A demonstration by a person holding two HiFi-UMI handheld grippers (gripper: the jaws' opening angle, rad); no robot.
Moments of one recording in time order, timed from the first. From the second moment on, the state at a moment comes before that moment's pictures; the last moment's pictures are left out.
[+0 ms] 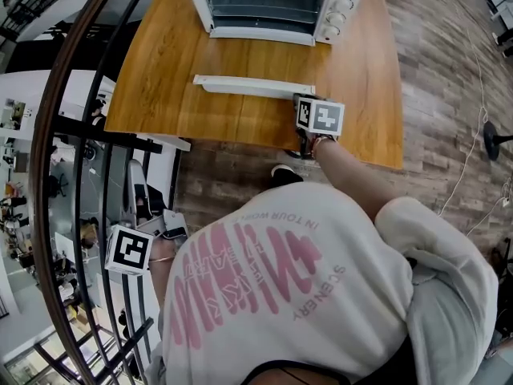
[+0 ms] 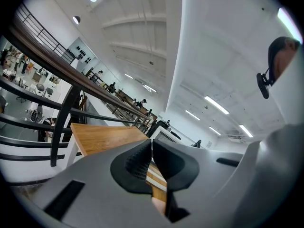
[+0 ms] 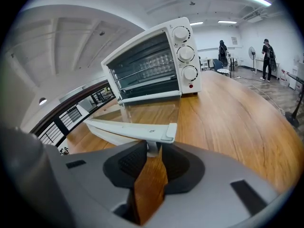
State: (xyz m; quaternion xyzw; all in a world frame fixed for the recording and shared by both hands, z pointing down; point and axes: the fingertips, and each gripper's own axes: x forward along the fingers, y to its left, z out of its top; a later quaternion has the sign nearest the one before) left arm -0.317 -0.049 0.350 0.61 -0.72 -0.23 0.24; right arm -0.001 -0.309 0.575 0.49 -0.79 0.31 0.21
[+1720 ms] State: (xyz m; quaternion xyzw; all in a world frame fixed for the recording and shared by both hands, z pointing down) left arm -0.310 -0.057 0.375 0.65 -0.70 -0.19 0.25; right arm 0.005 -0.277 0.565 0.49 -0.78 0.34 0.18
